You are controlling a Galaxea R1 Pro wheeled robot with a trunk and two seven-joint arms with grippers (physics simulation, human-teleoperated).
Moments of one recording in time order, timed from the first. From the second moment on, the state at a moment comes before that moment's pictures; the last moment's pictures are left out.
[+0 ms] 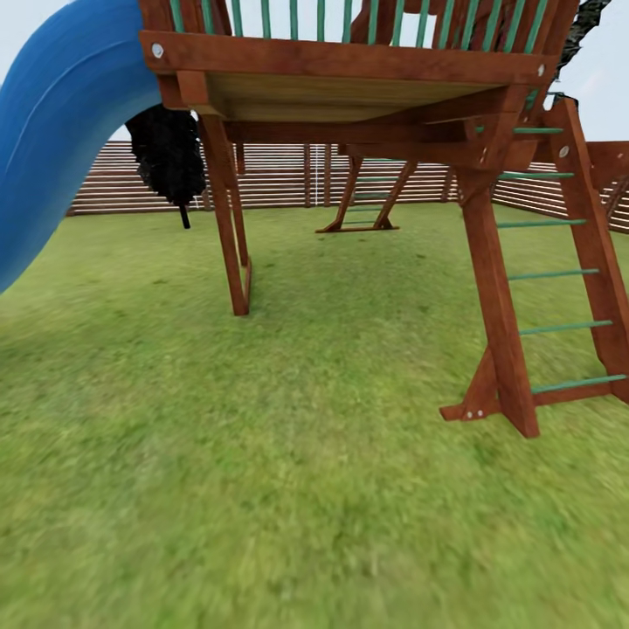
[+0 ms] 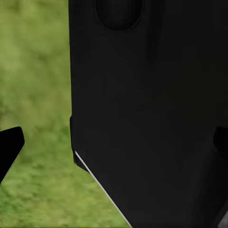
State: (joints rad) left arm 0.00 0.00 0.05 -0.09 0.01 -0.01 0.00; right arm -0.06 -0.01 0.01 -0.03 0.05 -0.17 0.11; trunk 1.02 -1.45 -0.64
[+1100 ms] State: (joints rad) left arm -0.14 0.07 0.08 -0.09 0.01 0.08 0.00; right arm -0.15 -0.01 0.01 -0.28 0.05 0.04 0.11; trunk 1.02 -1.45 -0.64
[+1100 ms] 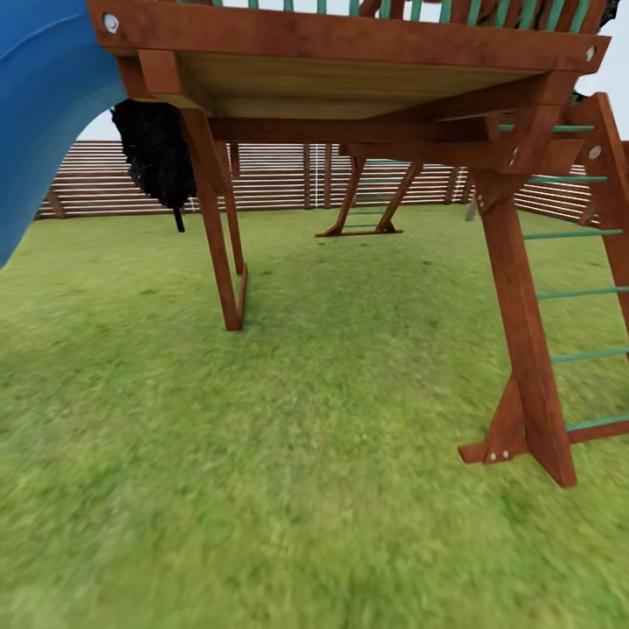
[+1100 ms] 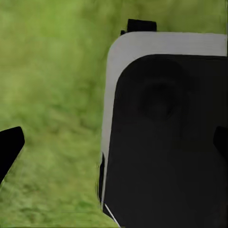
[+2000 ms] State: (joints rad) left arm -0.23 0.04 0.36 -0.28 0.07 0.11 0.00; right arm -0.31 0.00 0.01 -0.41 0.04 0.26 0.08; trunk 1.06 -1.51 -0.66
